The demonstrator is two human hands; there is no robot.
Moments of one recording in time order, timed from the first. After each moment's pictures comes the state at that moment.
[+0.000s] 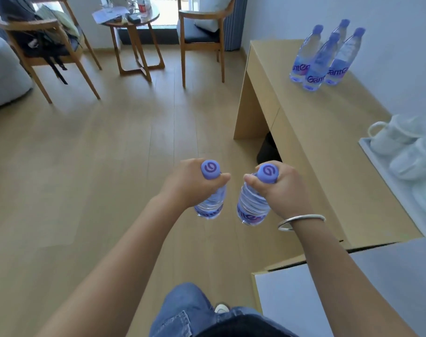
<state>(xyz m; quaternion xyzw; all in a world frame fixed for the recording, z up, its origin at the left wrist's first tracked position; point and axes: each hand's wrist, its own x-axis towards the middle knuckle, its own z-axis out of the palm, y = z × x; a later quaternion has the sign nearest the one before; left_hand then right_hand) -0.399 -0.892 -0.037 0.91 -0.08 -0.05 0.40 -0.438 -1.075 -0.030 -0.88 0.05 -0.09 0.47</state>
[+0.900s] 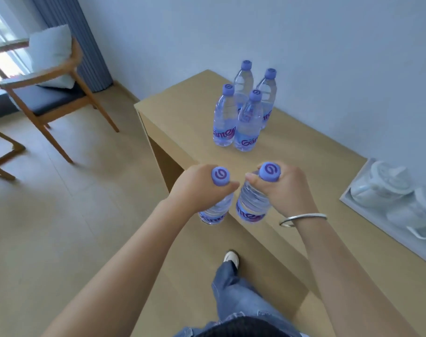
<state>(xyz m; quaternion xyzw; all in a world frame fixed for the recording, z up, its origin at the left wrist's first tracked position) 0.039 -1.098 -0.027 0.85 -0.39 -0.17 0.30 -0.090 -1.217 -0.023 -0.81 0.34 -0.23 0.42</state>
